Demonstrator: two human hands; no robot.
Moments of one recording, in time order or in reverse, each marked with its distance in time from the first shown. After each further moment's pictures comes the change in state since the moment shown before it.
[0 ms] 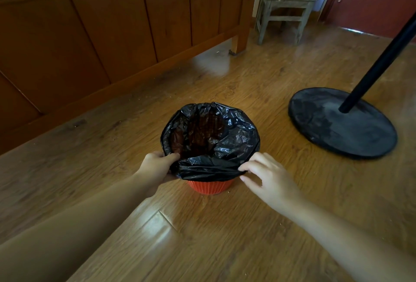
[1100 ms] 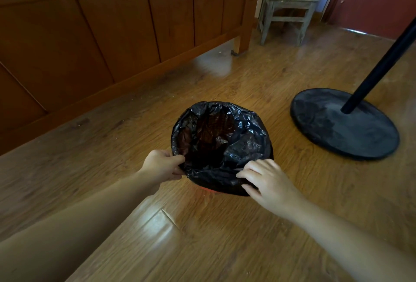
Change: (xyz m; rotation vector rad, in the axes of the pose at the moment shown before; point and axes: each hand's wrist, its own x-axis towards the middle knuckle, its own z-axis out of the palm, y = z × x) left_hand -0.011 0.009 0.002 0.286 0.012 0.020; right_hand -0.004 0.002 0.006 -0.155 -0.160 -0.129
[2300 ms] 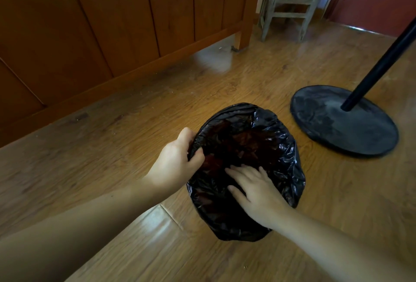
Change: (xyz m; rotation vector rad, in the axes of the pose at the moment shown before) left_hand -0.045 0.012 0.020 0.435 0.037 0.744; right_hand -0.008 -0.020 0.027 0.187 -0.148 0.262
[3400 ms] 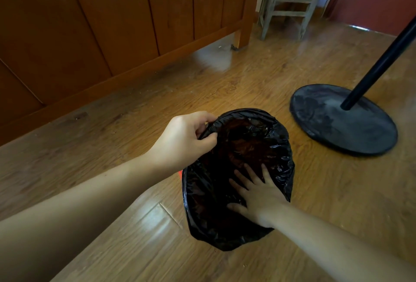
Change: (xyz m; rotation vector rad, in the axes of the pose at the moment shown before) left_hand 0.023 0.034 -0.018 0.047 0.038 0.192; right_hand 0.008 0.012 0.008 -0.562 -0.484 0.069
